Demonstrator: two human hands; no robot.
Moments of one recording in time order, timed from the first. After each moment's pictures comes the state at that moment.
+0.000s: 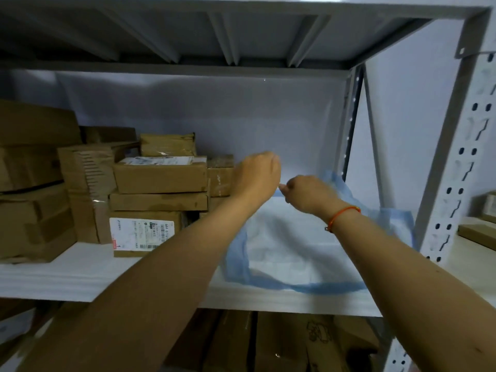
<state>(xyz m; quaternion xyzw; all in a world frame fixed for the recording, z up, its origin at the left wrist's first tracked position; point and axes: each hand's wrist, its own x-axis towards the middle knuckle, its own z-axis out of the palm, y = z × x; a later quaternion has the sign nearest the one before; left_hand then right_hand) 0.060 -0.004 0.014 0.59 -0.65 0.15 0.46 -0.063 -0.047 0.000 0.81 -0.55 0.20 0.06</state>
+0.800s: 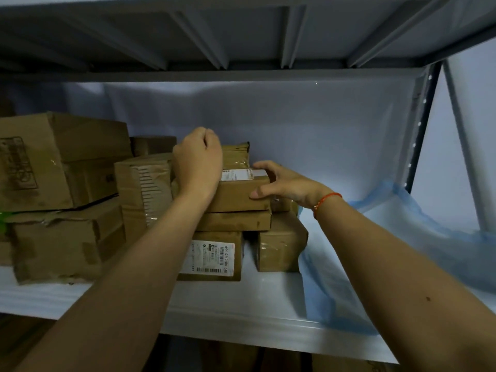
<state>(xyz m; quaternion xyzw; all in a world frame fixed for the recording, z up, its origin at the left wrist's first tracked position) 0.252 0.028 0.051 0.58 -0.44 0.16 0.66 0.101 -0.082 0.029 0.84 -0.29 0.25 -0.38</state>
